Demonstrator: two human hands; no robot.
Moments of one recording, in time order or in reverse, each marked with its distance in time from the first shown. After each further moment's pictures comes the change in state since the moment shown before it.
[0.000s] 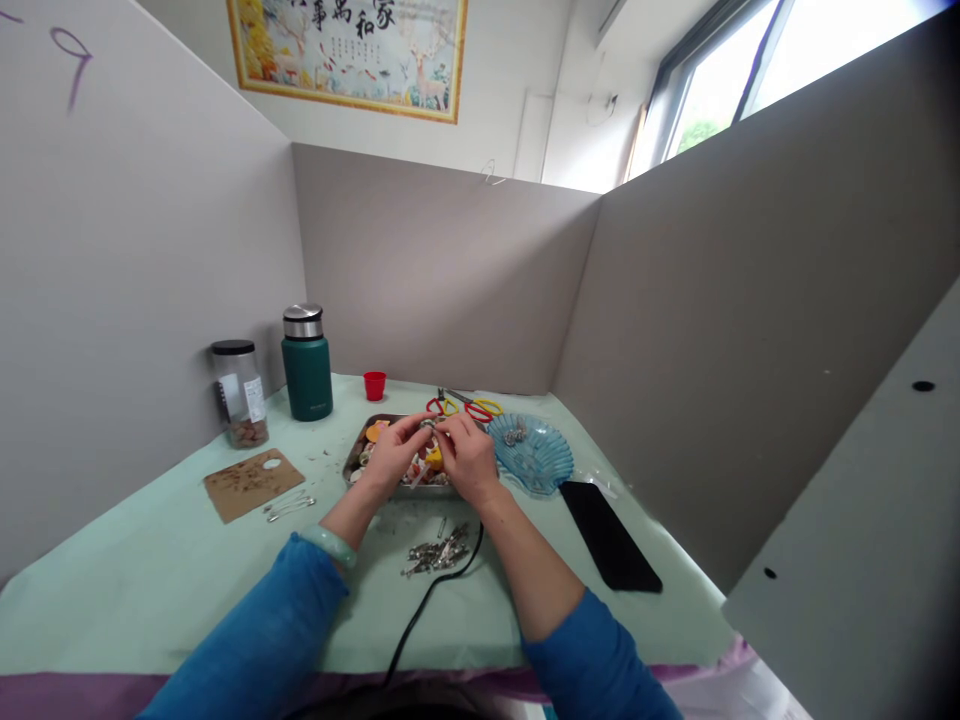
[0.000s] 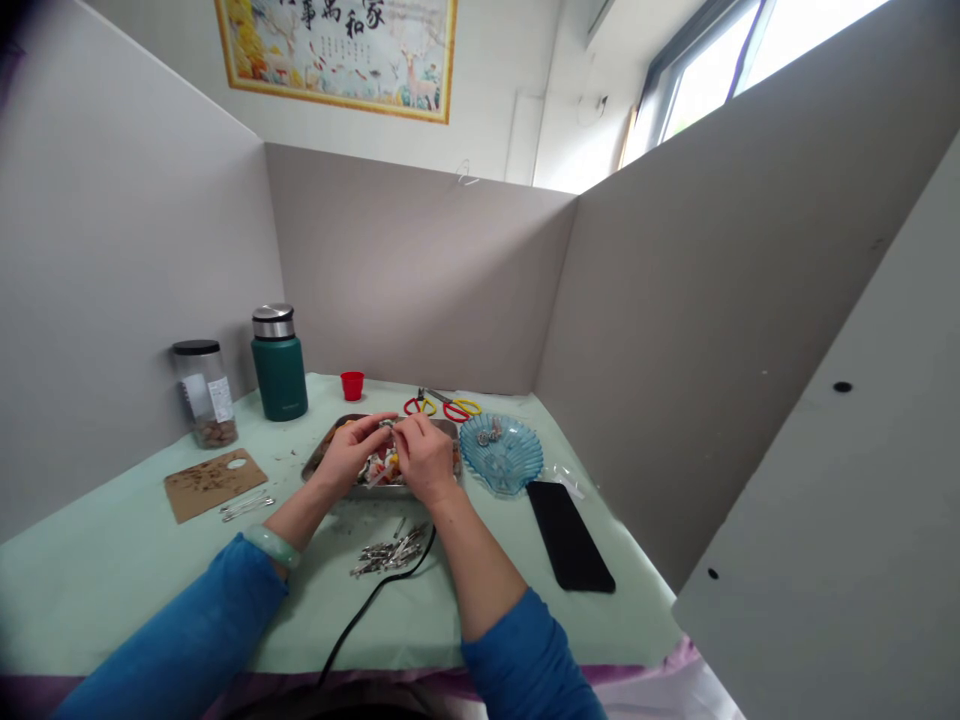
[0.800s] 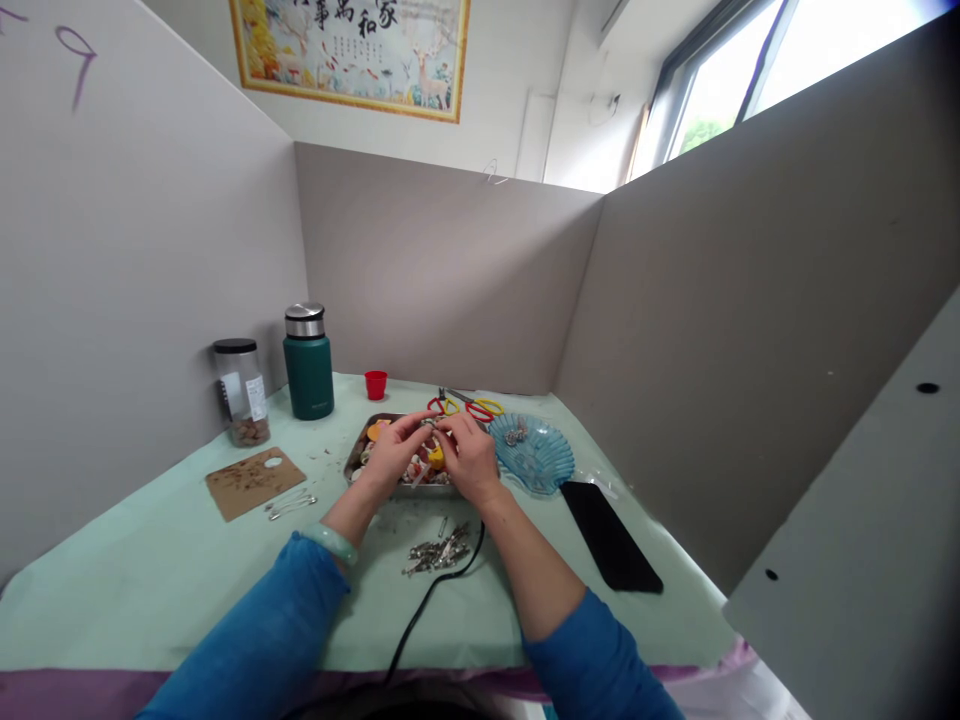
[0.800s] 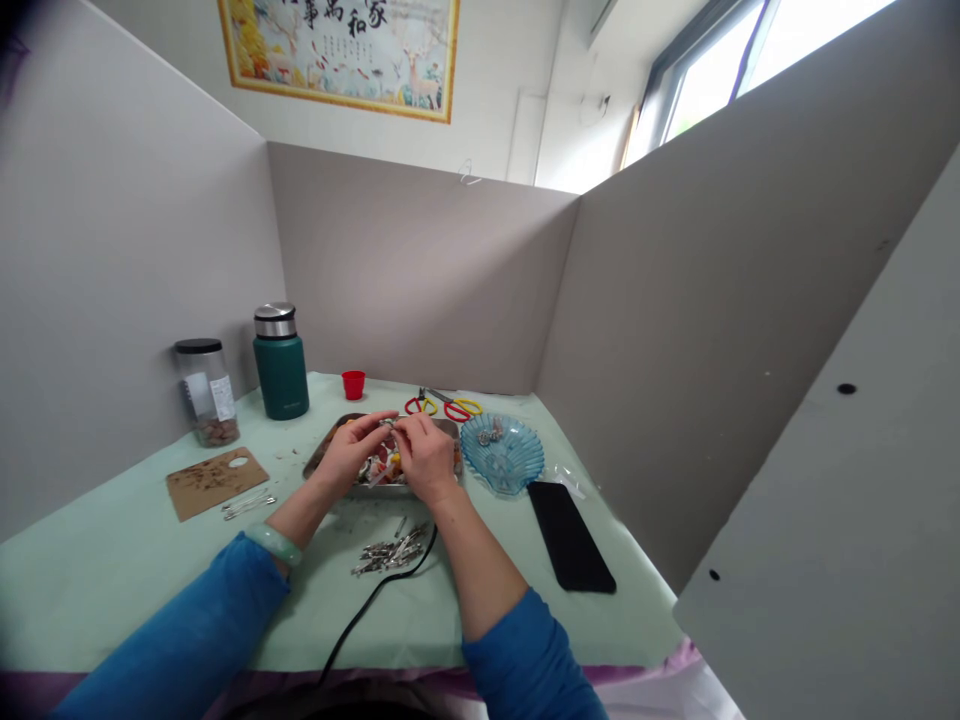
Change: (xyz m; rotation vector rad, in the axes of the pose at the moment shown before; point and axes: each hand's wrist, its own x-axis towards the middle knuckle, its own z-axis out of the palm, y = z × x) left_hand -0.002 0.005 0.000 -0.045 -0.009 -0.048; right_hand -0.001 0.001 0.001 0.021 -0.009 0.028
